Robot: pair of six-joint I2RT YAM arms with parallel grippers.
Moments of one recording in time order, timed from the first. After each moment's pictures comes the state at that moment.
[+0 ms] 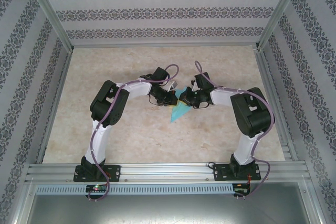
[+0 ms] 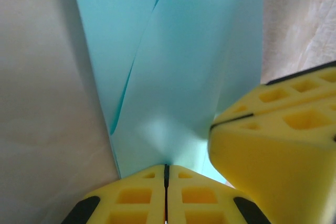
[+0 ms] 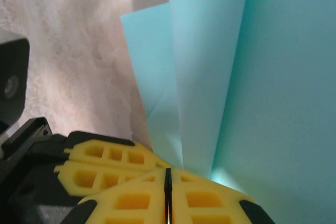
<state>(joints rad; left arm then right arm) -0.53 2.20 1.50 -0.47 0.65 -0.43 0.36 1.85 0.96 -0.09 -0.55 0.88</state>
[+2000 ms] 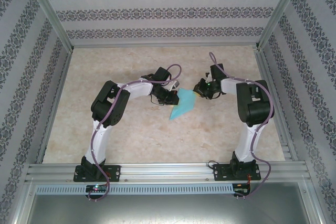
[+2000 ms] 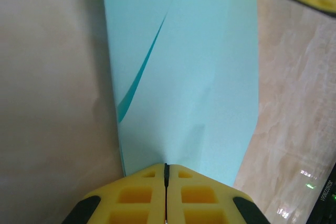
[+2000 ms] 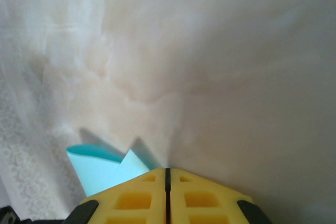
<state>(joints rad) -0.54 2.21 1.51 -0.45 0.61 -0.38 0.12 1.98 1.13 -0.23 -0.54 0.70</state>
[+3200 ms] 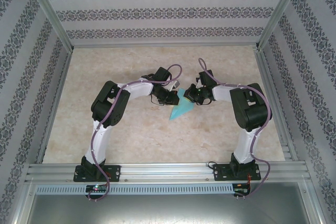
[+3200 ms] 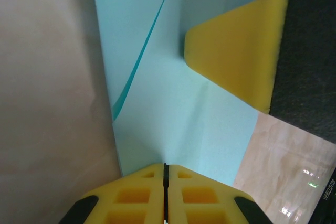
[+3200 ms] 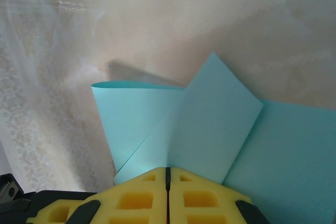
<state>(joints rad) -0.55 2.20 1.52 -0.46 0.61 -0.37 0.28 1.92 1.01 -0.08 -0.51 0.84</state>
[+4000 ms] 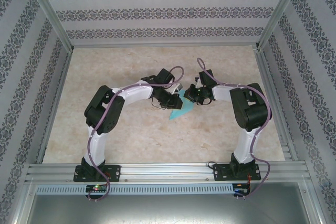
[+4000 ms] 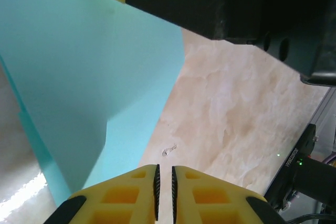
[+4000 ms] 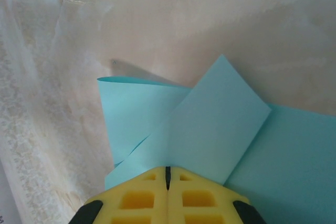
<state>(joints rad) -0.62 2.06 1.44 -0.51 0.63 -0.44 0.28 1.92 1.01 -0.10 -0.52 0.77</state>
